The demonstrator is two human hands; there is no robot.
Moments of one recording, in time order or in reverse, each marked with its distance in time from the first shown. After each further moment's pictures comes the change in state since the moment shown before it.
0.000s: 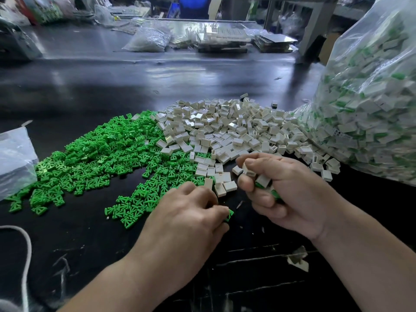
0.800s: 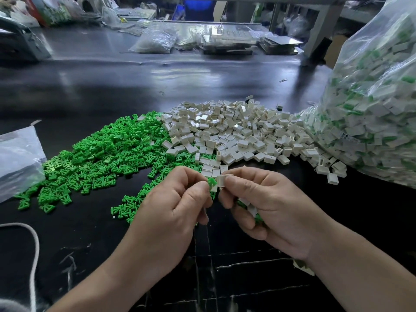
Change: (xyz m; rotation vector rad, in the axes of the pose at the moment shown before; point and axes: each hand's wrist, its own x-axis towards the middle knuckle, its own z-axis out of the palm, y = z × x) left_hand -0.003 -0.004 -0.019 -0.938 0.189 -0.471; right_hand -0.006 0.021 0.019 -0.155 -0.193 -0.096
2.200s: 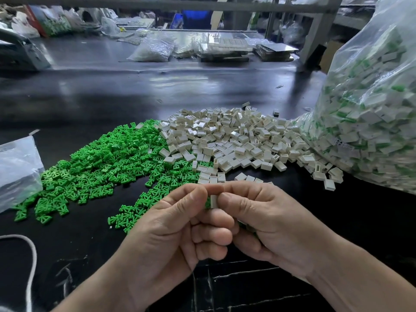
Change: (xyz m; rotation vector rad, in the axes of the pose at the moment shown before) left_hand 0.001 0.001 0.002 -1.065 -0.368 -0.344; right_hand -0.009 -0.005 0.008 0.008 -0.093 0.062
